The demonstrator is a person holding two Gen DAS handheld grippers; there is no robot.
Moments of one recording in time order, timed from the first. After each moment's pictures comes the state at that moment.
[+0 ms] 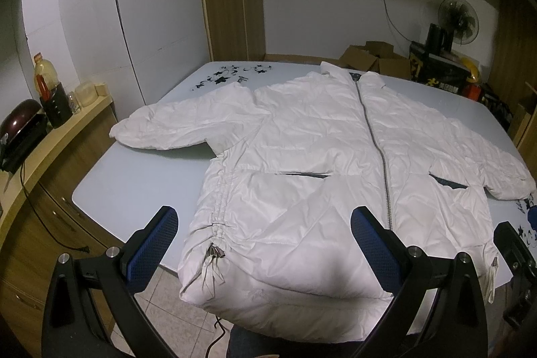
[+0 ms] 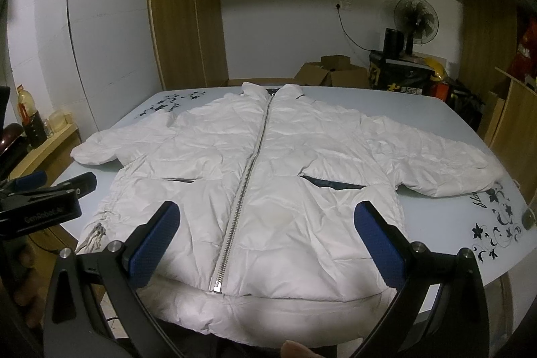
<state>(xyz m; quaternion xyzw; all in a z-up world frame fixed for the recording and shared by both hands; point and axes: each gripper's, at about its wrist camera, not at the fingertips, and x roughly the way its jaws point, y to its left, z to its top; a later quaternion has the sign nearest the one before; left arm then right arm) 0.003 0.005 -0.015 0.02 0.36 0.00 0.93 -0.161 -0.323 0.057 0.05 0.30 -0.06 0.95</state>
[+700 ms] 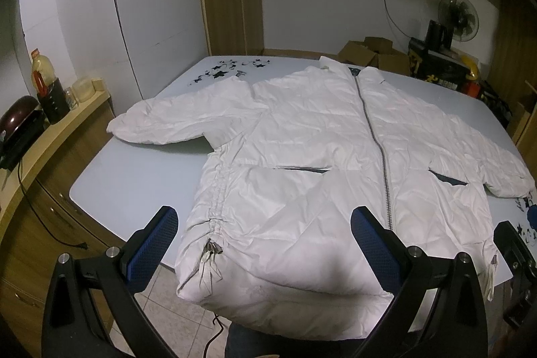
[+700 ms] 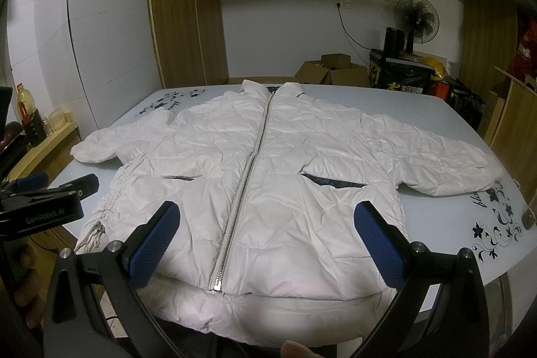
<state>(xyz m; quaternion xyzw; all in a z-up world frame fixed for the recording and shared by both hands) 0.006 0.004 -0.019 0.02 0.37 -0.01 0.93 -0.159 -0.321 0.056 0.05 0.30 -0.06 0.95</state>
